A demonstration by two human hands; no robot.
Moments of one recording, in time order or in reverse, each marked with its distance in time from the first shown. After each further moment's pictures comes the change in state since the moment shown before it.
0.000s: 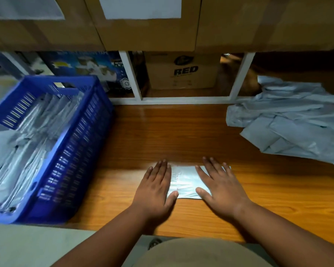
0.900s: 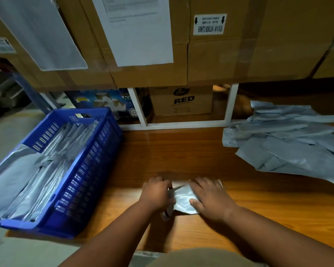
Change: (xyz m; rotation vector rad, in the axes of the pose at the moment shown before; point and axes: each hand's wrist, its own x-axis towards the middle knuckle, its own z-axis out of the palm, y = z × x) left_hand 0.047 0.009 -0.063 0.000 -0.141 -0.252; right_hand 0.020 -0.007 -0.024 0.083 -0.033 -0.108
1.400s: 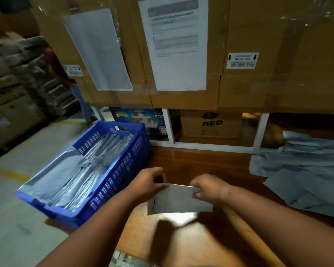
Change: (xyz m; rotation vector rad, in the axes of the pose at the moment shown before) left_hand -0.058 -0.074 -0.121 -0.547 0.205 -0.022; right_hand 0.087 -0.044 -0.113 0.101 -0.097 -0.250
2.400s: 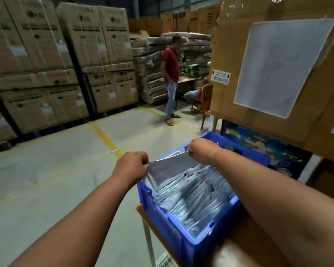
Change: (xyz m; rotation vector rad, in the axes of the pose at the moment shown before) left_hand -0.156 -0.316 -0.252 0.266 0.668 -0.565; right_hand 0.359 -0.389 -0.100 -0.475 0.160 -0.456
